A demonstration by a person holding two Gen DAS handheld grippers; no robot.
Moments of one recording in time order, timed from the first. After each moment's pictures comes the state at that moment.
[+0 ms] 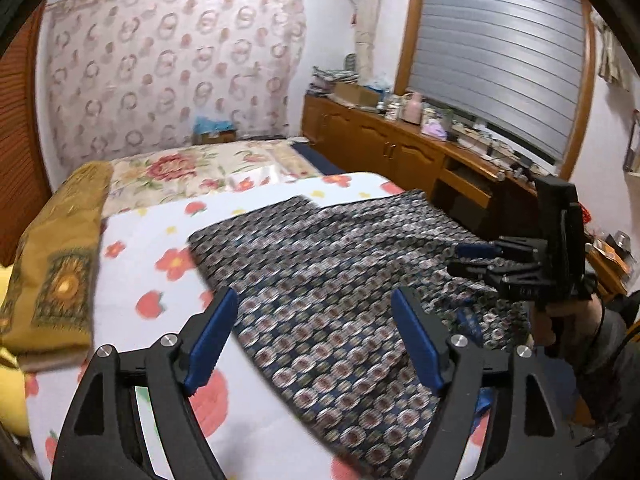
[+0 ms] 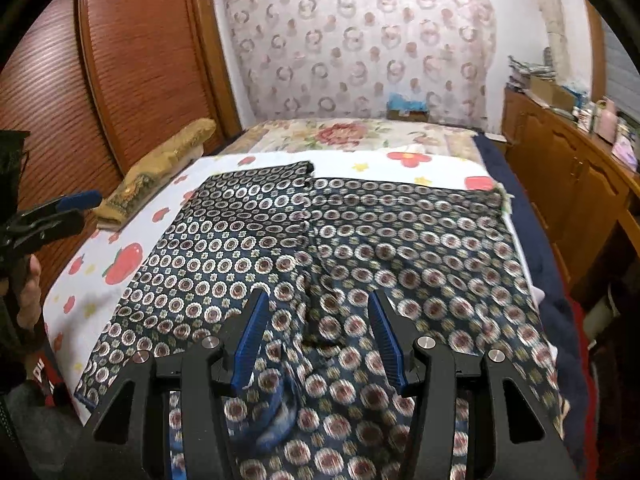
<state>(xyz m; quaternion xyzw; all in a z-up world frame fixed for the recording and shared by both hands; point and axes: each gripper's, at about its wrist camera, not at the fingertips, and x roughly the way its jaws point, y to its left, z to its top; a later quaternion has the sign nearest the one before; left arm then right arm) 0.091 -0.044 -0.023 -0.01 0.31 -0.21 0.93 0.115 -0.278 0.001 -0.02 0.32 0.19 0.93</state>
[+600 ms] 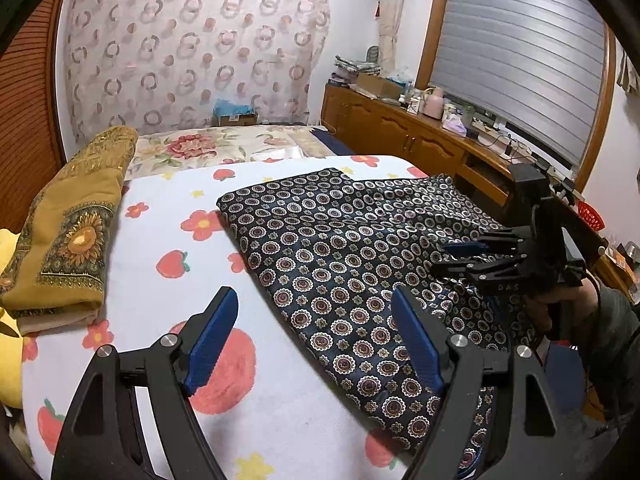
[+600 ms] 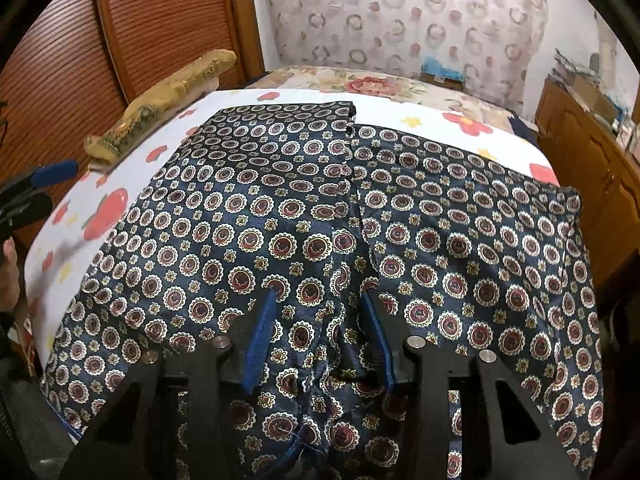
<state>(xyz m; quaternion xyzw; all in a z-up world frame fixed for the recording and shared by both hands) 0.090 -0.023 -0.051 -0.02 0.33 -0.19 0.92 0.174 -0.239 -0.026 -0.09 0.39 0.22 0.89</state>
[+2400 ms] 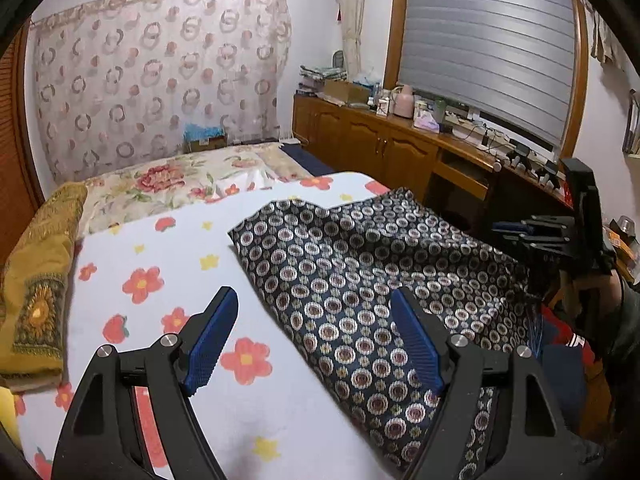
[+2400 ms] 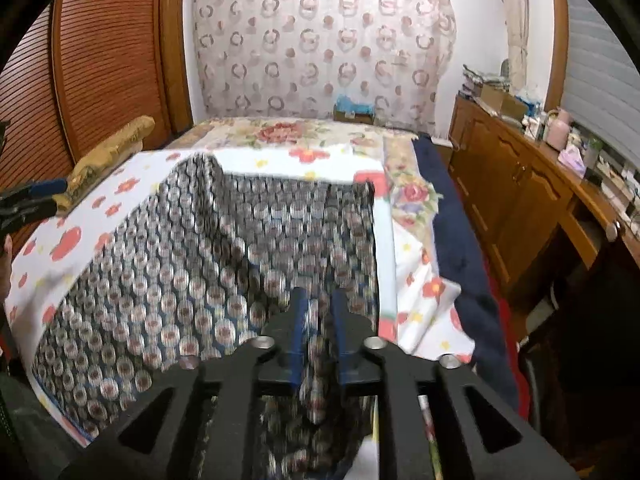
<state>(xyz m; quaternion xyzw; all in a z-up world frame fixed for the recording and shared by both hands) 0.110 -0.098 -0.021 0.02 0.30 -0.23 0.93 0.077 -0.312 0.022 -0.06 0.30 0.10 0.95</state>
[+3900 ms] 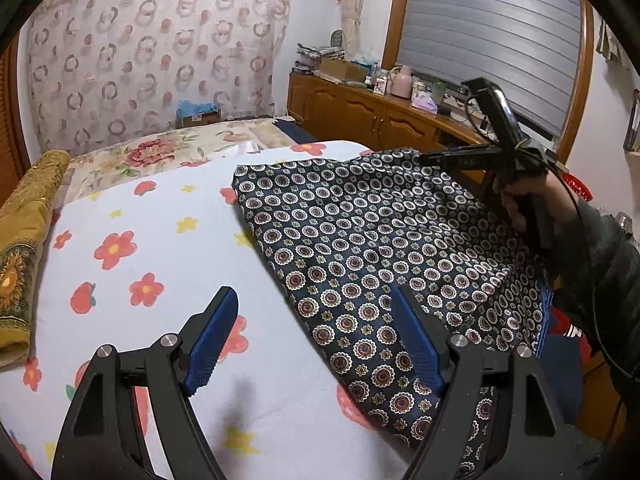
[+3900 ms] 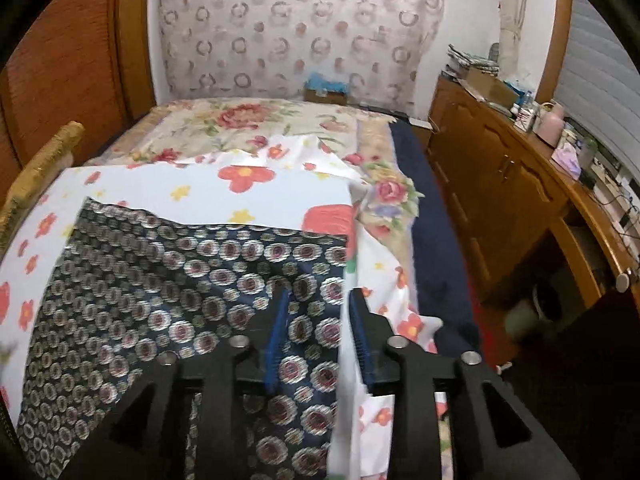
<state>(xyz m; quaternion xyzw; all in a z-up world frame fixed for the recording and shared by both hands) 0.113 -0.113 -0.057 0.01 0.34 -0.23 0.91 0.211 -0.350 0.017 -0.07 0.35 0.05 0.93</state>
